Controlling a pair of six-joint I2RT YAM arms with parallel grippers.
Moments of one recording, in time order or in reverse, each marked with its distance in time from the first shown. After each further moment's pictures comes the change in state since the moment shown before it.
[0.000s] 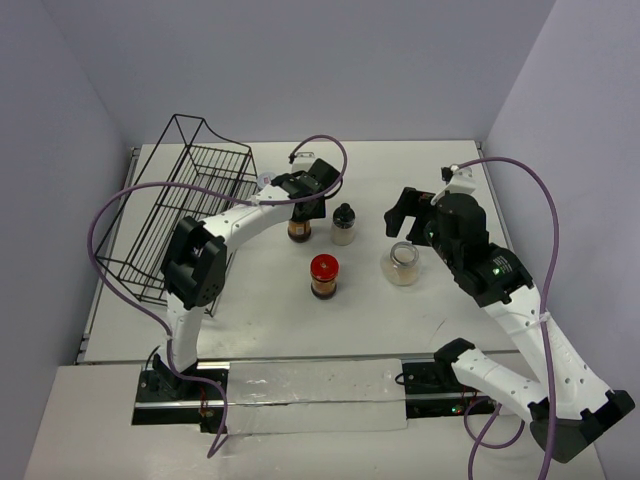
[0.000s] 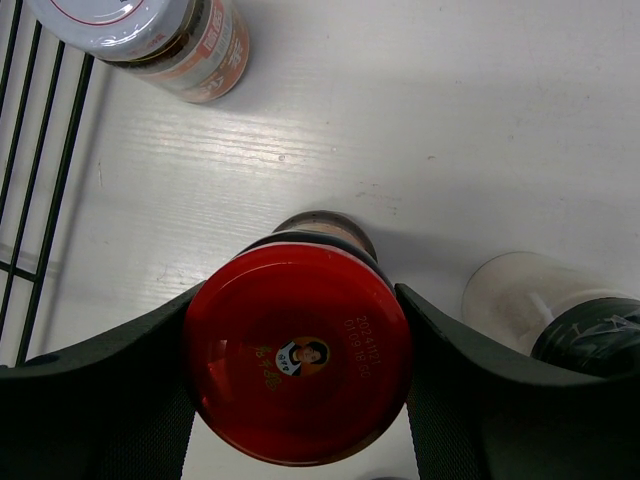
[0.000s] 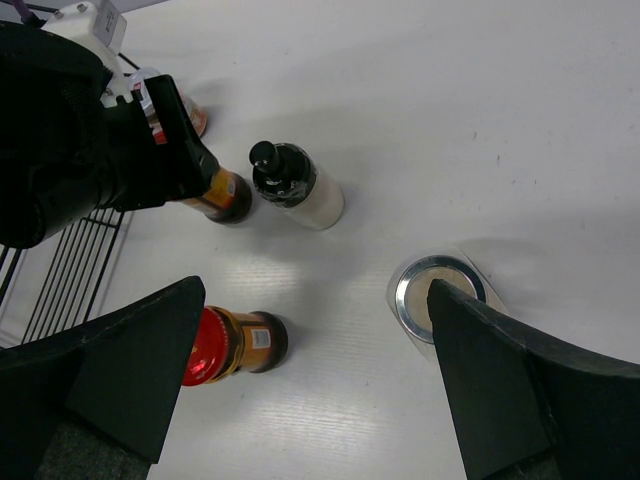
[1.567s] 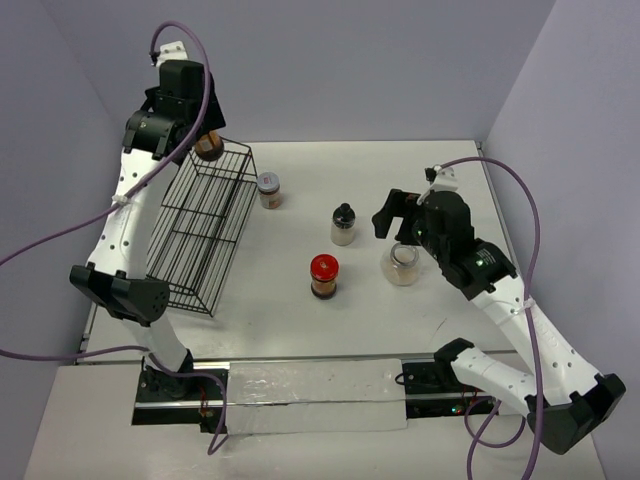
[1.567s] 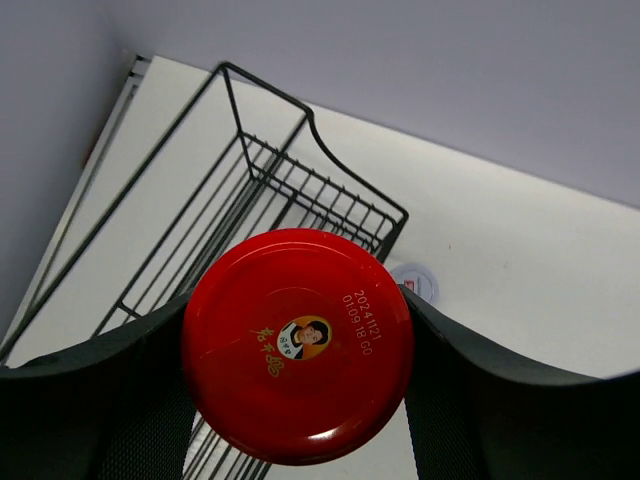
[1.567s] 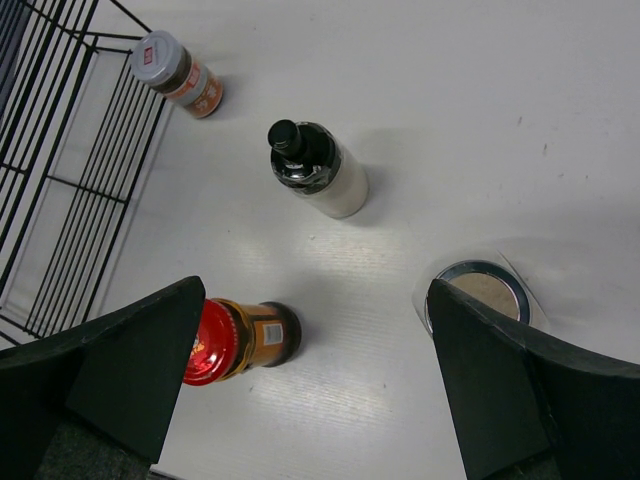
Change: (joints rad) left arm 0.418 -0.326 0.417 -0.197 0.059 0.294; right arm 0.000 0.056 -0.058 0.083 -0.075 0.003
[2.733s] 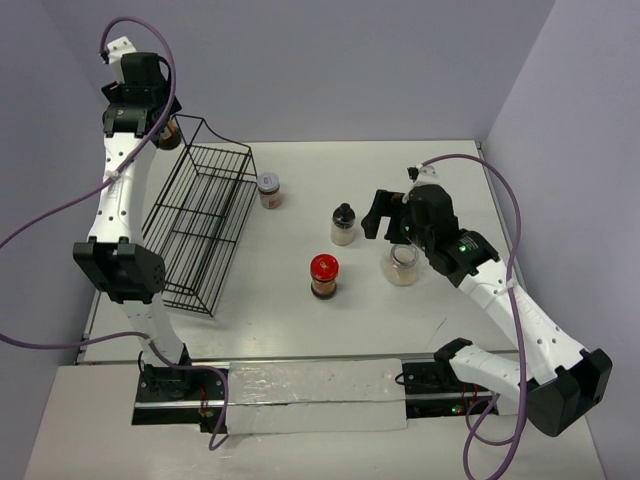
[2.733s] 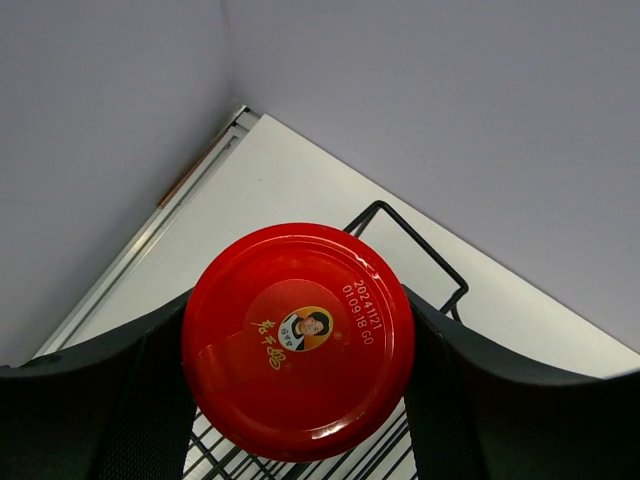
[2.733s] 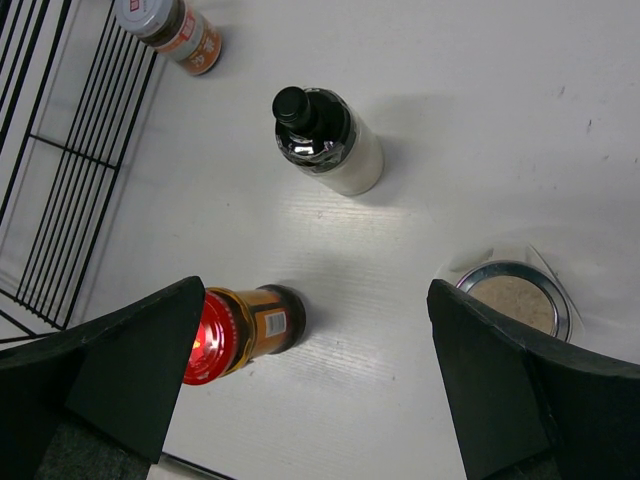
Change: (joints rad) left arm 0.272 0.156 0.028 0.186 -0.004 -0.009; right arm 0.000 0.112 0.000 0.027 -0.077 -0.002
